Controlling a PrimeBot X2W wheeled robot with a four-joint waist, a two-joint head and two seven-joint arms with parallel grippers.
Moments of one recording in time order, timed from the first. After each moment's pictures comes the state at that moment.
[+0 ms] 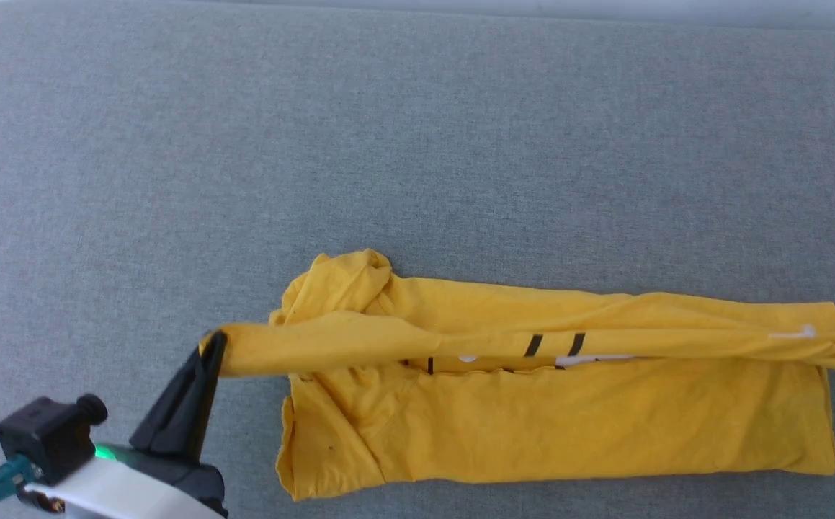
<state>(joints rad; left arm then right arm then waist) 0.12 0.58 -0.27 -0.40 -0.77 0.13 -0.07 0.12 -0.31 -0.28 -0.15 0.62 0.13 0.30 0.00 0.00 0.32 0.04</state>
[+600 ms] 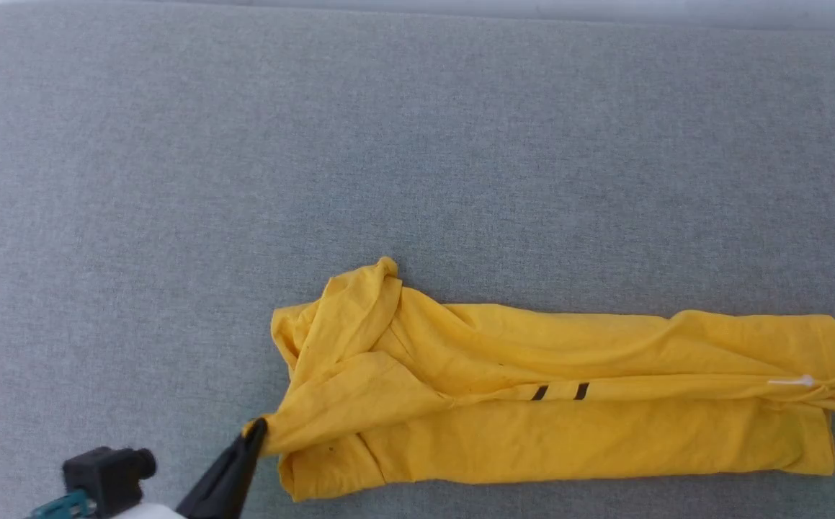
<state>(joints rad) 0.24 0.56 -0.33 -0.37 -0.88 0.14 0.02 0.19 -0.29 -0.29 -0.11 0.60 0.13 0.30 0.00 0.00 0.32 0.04</state>
